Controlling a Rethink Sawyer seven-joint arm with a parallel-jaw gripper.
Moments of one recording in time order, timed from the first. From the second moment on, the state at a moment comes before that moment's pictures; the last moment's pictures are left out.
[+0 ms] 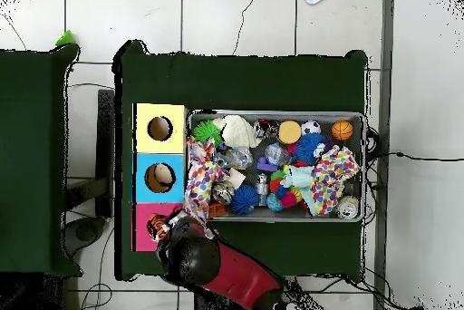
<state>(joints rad) -0.36 -0.88 0.32 2.45 0.45 0.04 2.12</state>
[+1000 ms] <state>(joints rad) -0.12 -1.02 0.14 2.36 0.45 0.46 2.17</state>
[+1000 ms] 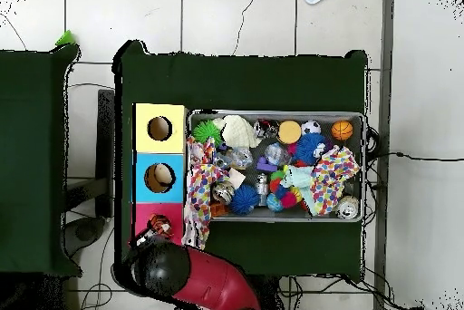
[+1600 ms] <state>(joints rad) -0.06 -1.02 0.04 2.31 0.42 0.47 2.17</state>
